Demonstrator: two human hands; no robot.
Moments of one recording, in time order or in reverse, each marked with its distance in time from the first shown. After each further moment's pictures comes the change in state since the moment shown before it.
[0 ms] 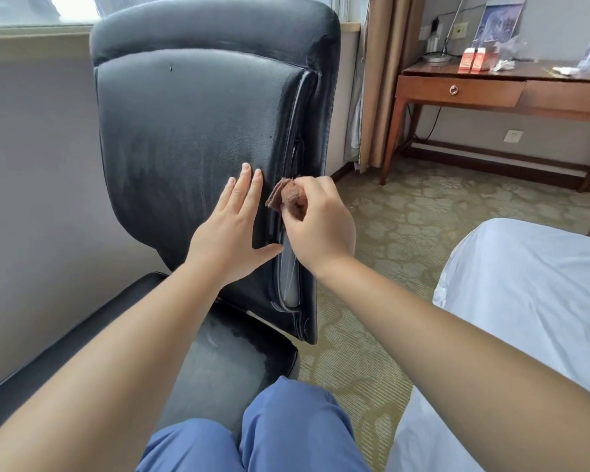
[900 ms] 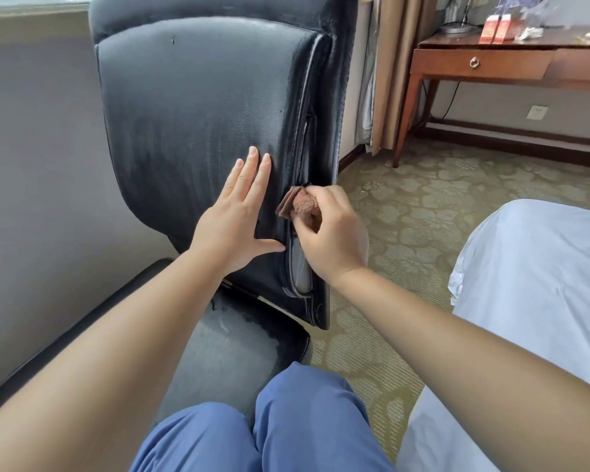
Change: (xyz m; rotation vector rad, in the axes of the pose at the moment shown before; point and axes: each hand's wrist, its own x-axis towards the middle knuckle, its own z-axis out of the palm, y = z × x) left_hand -0.005 -0.010 0.002 0.033 -0.028 0.046; right_hand -0.032 0.024 0.021 0.026 0.074 -0.055
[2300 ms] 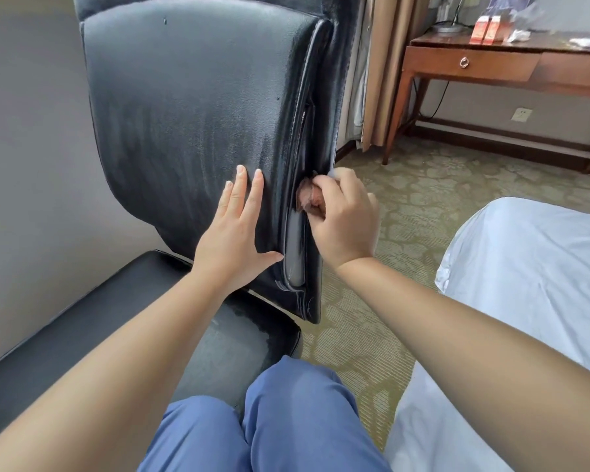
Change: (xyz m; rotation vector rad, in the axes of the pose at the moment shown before) left_hand -0.024 0.007 0.030 -0.116 0.005 -0.107; right_hand 0.009 0.021 -0.003 -0.335 0.139 -0.209
